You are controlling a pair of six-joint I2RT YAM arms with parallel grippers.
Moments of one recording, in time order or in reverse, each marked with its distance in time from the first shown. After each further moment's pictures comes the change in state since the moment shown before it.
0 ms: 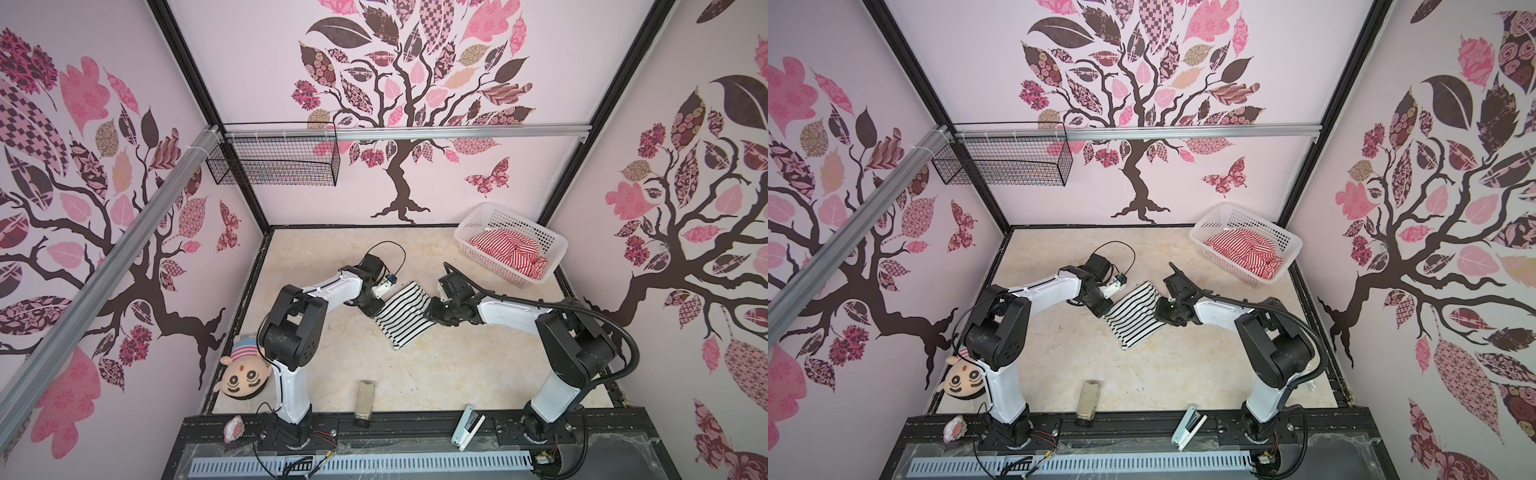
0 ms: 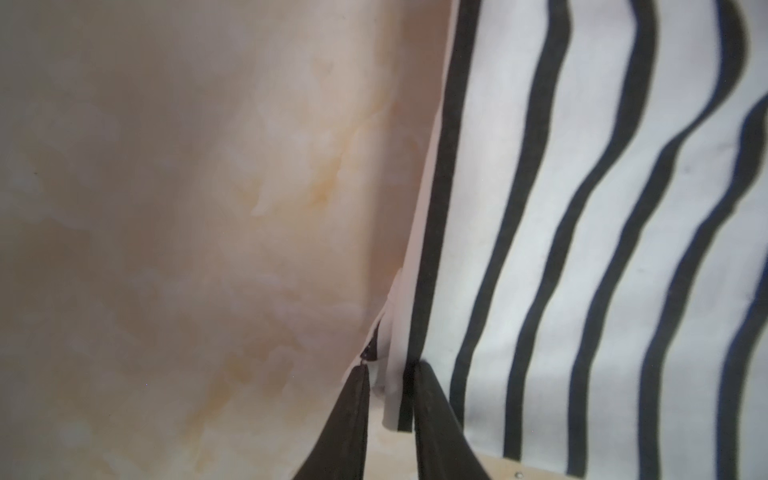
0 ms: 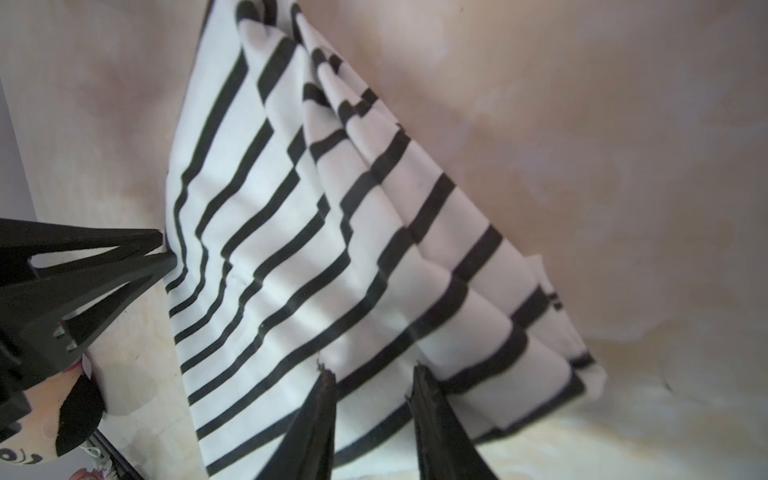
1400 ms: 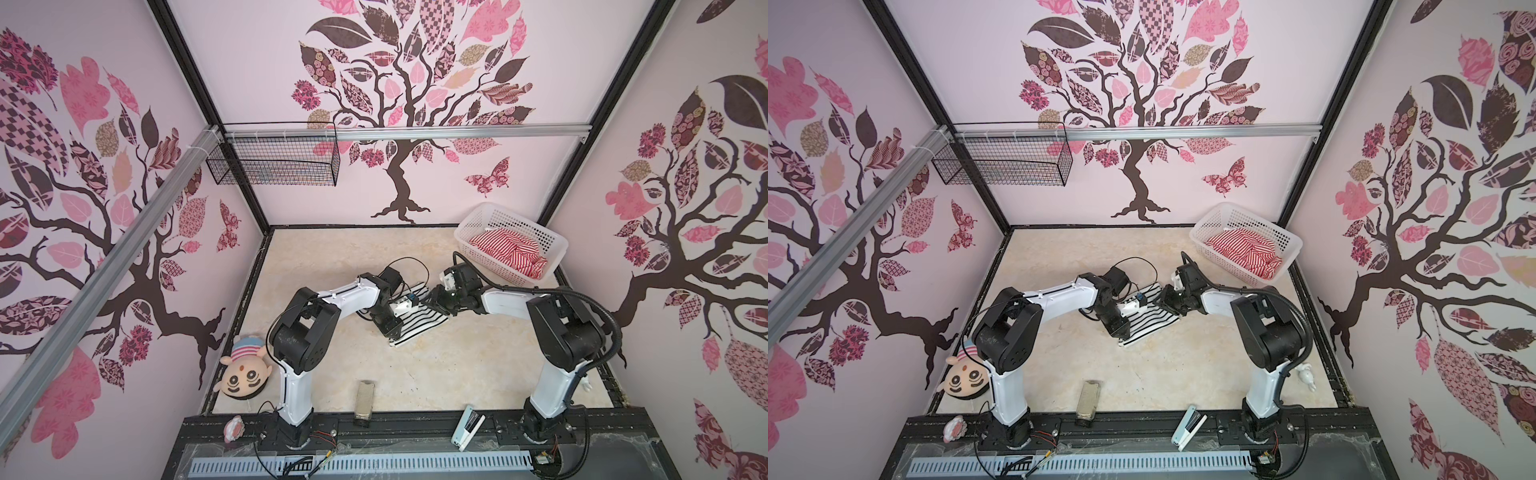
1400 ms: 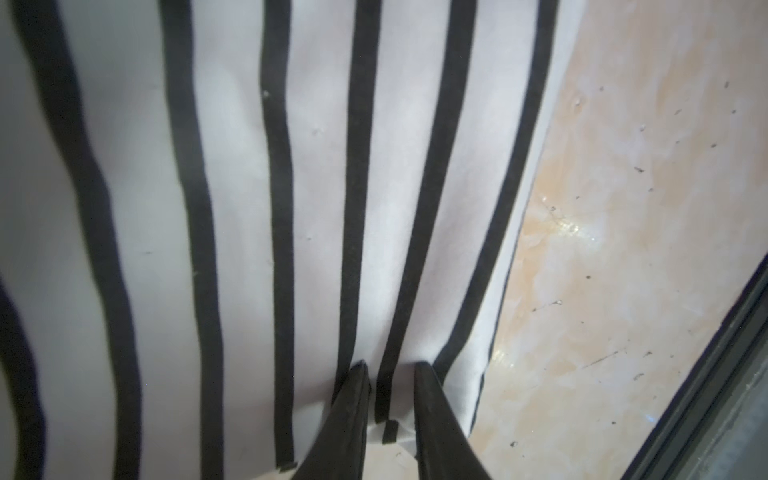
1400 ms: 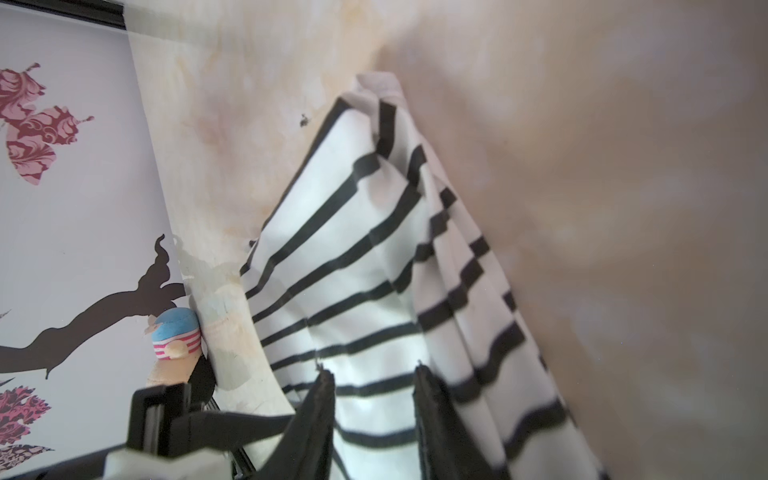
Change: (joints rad) left arm -0.145 0.043 0.006 -0.143 0.262 0.005; right arm -0.140 0.081 0.001 0.203 -0.270 0.029
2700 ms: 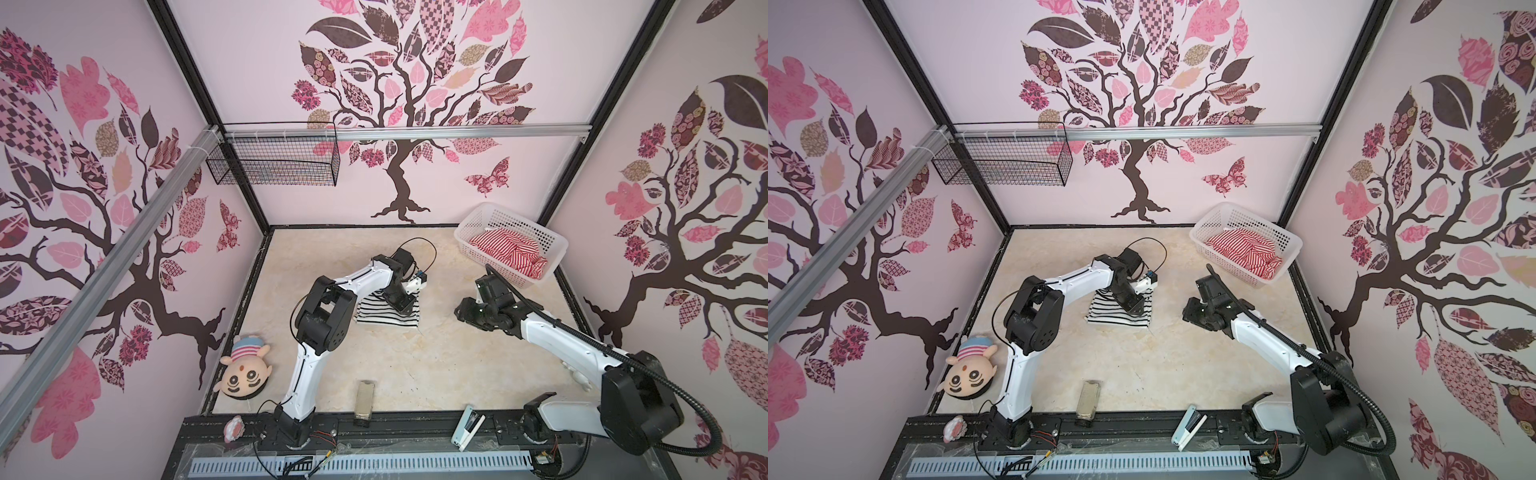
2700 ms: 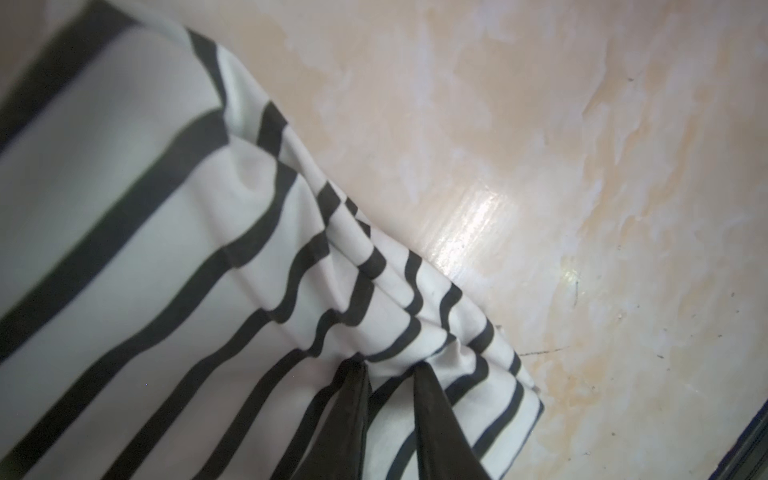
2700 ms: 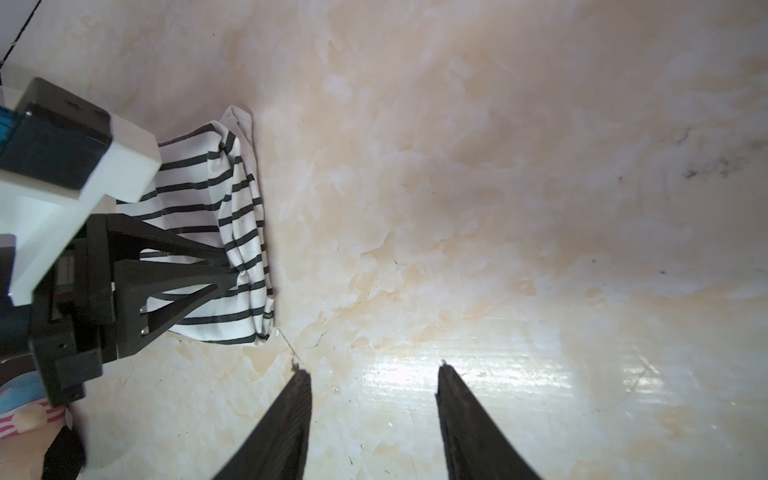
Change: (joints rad) left arm 0.011 0.245 0.380 -0.056 -0.015 -0.130; right arm 0.000 -0.465 -0.176 -0.382 0.398 -0.062
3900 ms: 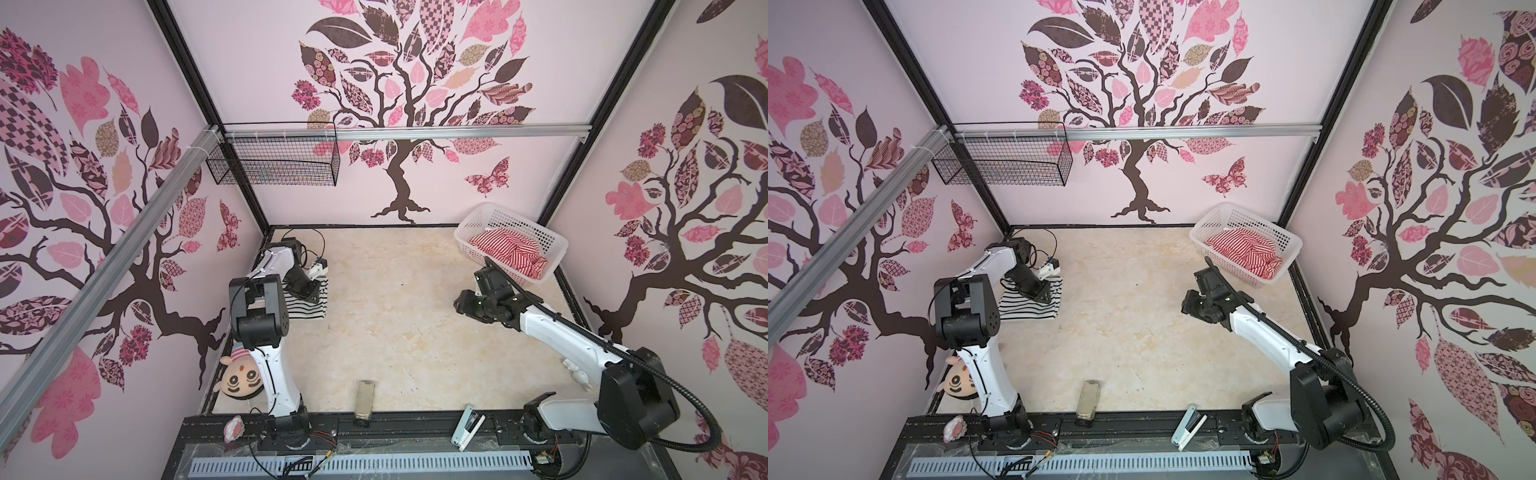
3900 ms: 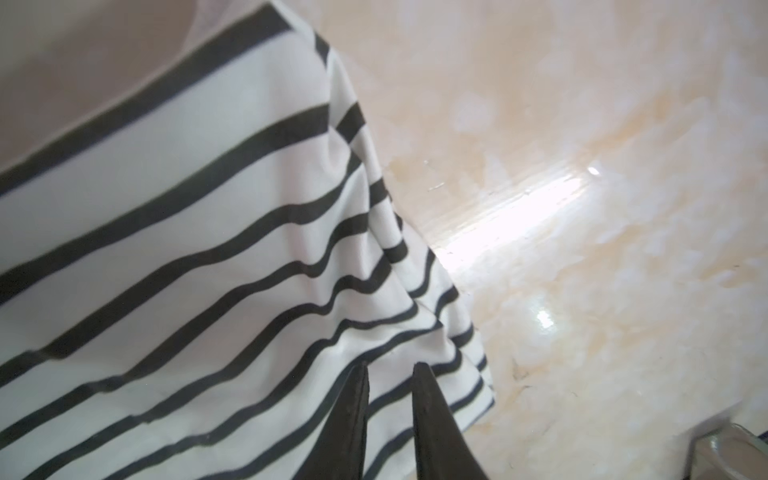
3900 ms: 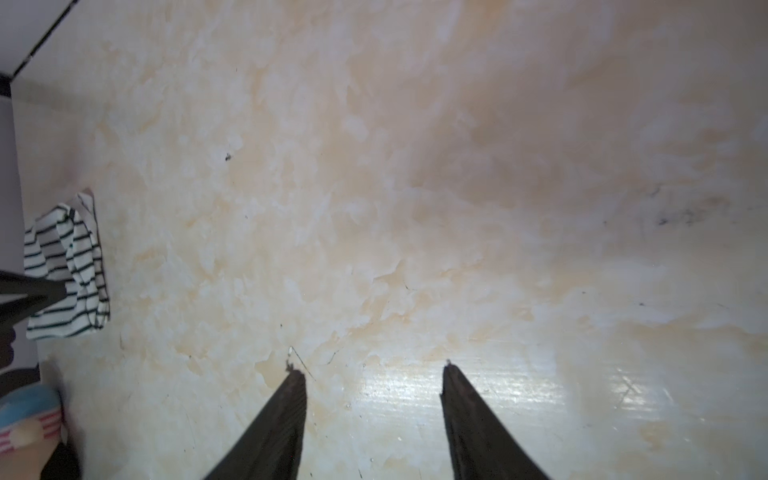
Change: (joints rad) left arm 0.706 -0.168 -0.100 -0.236 -0.080 0.342; right arm -0.007 0.034 0.127 -0.069 0.073 -0.040
